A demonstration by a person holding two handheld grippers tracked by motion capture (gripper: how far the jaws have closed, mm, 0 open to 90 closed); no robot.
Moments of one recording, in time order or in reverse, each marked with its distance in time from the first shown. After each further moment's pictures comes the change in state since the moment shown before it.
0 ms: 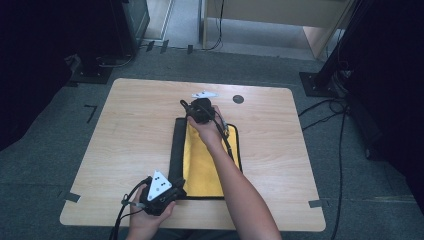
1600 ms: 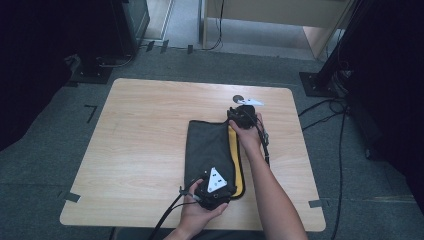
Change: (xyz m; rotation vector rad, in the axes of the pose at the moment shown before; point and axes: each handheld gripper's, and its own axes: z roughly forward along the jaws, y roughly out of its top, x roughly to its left) left arm -0.070 0.027 0.096 0.030 -0.184 0.018; right arm -0.119 -0.049 -0.050 -0.027 -0.154 0.096
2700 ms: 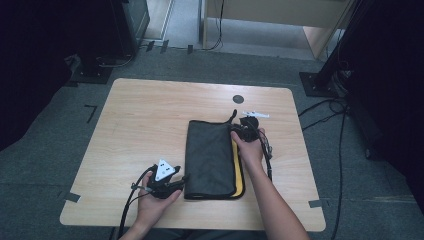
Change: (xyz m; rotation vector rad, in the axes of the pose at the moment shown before) left arm 0.103 -0.050 -0.064 0.008 0.207 -0.113; right arm 0.010 -0.034 -0.026 0.102 0.046 0.181
